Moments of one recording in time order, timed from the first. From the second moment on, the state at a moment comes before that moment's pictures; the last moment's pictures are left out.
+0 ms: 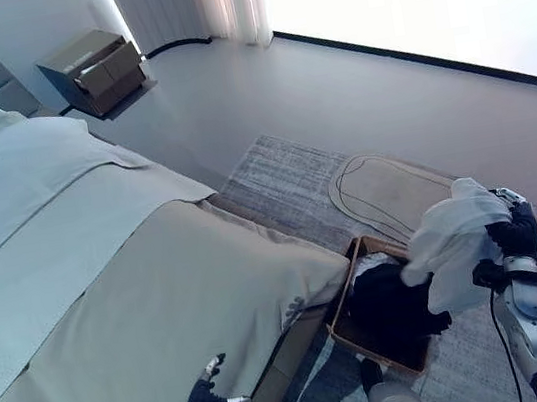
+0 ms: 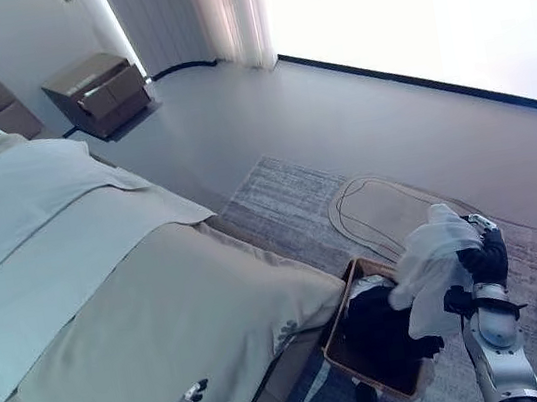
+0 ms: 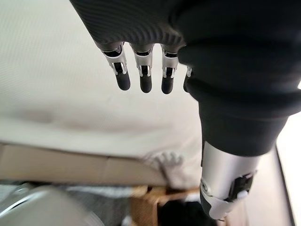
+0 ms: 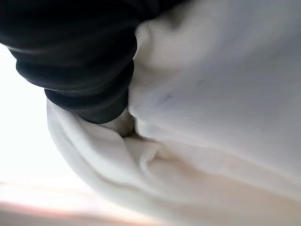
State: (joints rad) left arm 0.25 0.37 -0.22 0.66 0.01 -0.38 0.07; right arm 0.08 -0.41 -0.16 0.37 0.30 -0.38 -0.28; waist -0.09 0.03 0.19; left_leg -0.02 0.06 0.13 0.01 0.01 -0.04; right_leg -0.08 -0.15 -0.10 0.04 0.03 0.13
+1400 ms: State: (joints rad) left arm 0.18 0.52 -0.30 0.13 -0.43 -0.45 0.11; right arm -0.79 -0.66 0.07 1.21 0.41 -0.27 -0.48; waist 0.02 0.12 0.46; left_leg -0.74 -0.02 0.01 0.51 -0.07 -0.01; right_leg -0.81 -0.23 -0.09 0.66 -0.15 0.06
